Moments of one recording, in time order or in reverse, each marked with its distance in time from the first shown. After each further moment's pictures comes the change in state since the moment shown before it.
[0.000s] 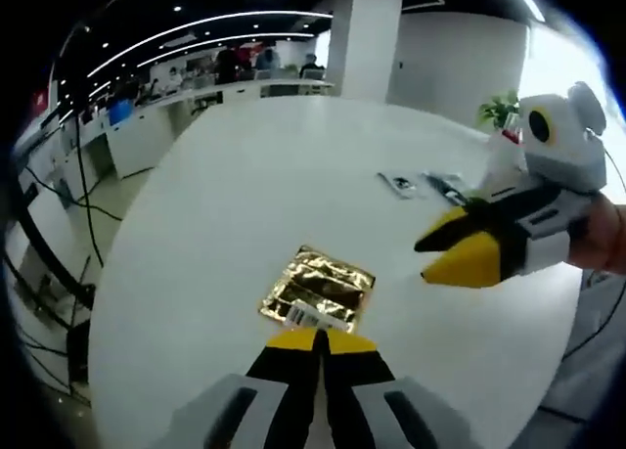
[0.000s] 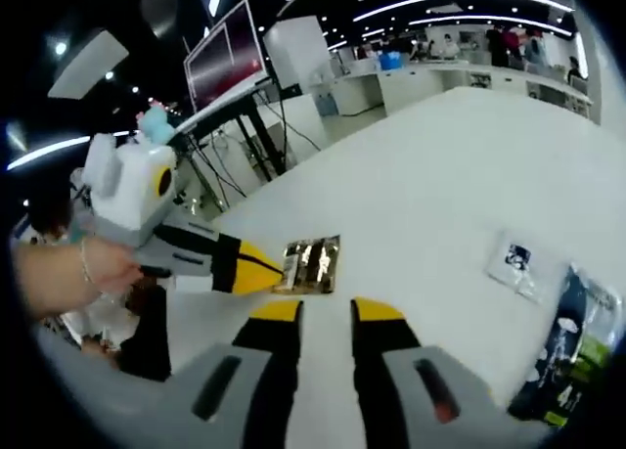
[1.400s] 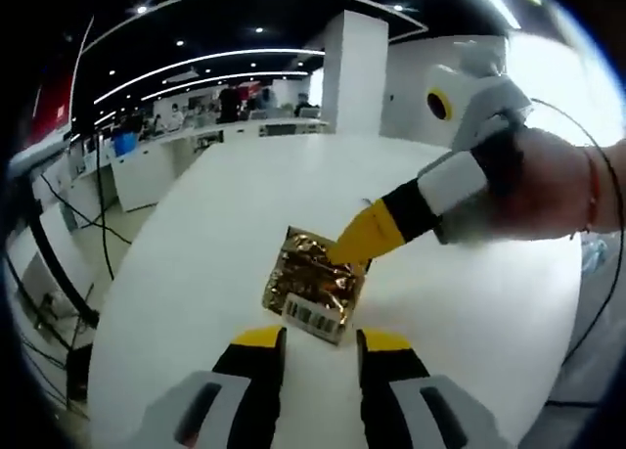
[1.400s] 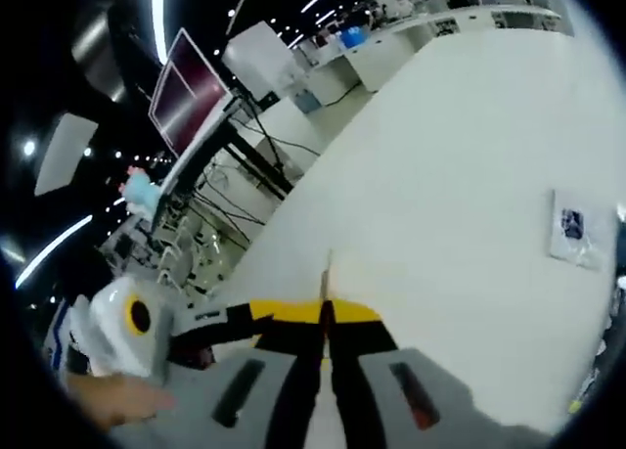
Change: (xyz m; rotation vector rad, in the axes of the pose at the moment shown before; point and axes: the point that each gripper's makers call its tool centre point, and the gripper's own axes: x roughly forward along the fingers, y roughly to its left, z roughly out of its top) left arm -0.021 -0.018 0.010 0.104 -0.209 0.041; right arm 0.020 0.027 0.031 0.362 0.003 0.079
